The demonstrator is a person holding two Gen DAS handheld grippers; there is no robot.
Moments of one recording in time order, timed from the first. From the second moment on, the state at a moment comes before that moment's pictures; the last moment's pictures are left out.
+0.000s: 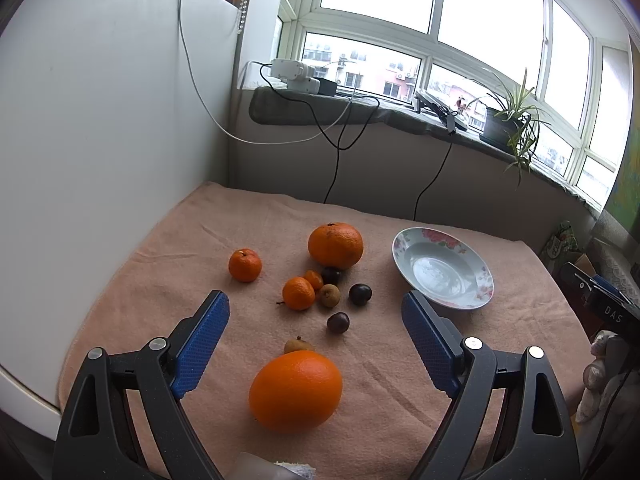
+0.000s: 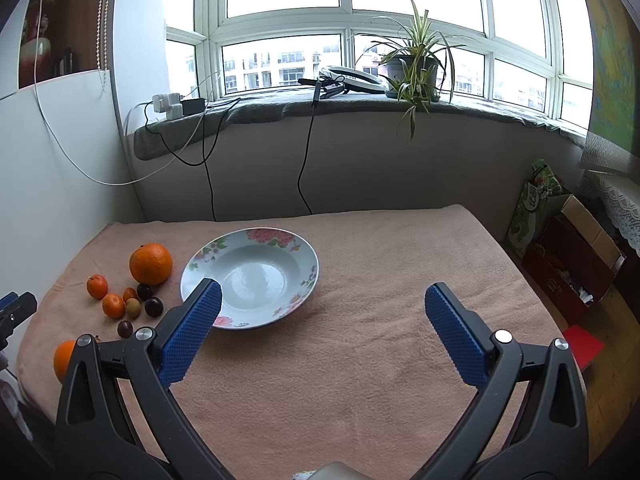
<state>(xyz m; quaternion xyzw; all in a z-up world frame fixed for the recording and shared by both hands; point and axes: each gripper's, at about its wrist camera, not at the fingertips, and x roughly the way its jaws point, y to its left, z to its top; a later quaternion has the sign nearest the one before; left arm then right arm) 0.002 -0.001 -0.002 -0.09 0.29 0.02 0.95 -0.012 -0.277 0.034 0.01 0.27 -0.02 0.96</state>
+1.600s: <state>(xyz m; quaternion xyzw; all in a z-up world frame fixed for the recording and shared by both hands) -0.010 0.041 -0.036 -0.16 0.32 0.02 0.93 0.020 -0.224 0.005 0.01 0.34 0.11 0.94</state>
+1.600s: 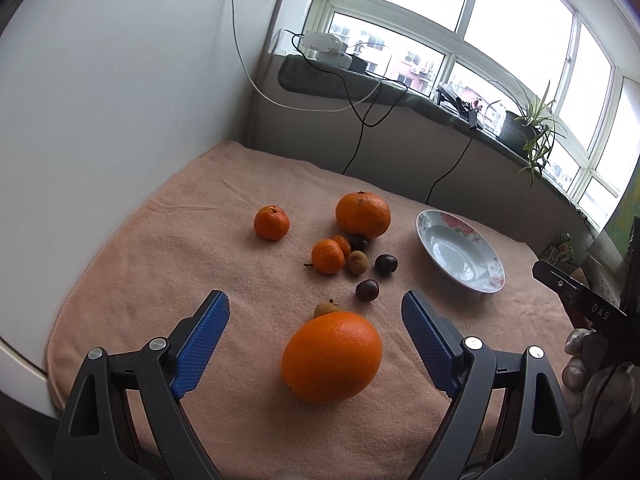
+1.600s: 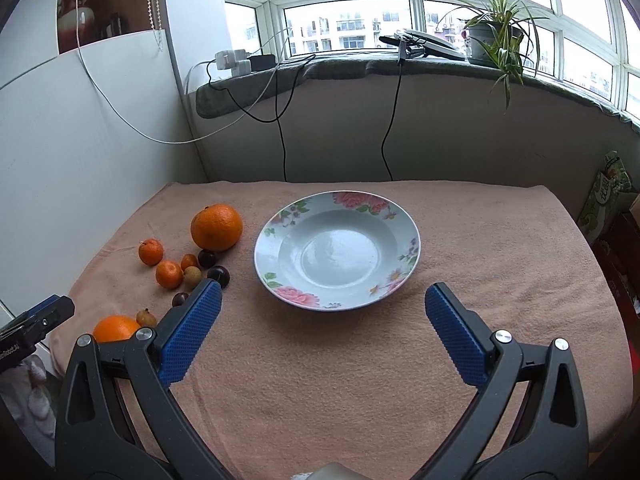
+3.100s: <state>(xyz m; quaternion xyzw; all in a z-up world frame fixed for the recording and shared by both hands) -0.016 0.043 -0.098 -0.22 0.39 -0.06 0.89 0.034 -0.048 -0.070 -0.03 0.50 0.42 0.75</state>
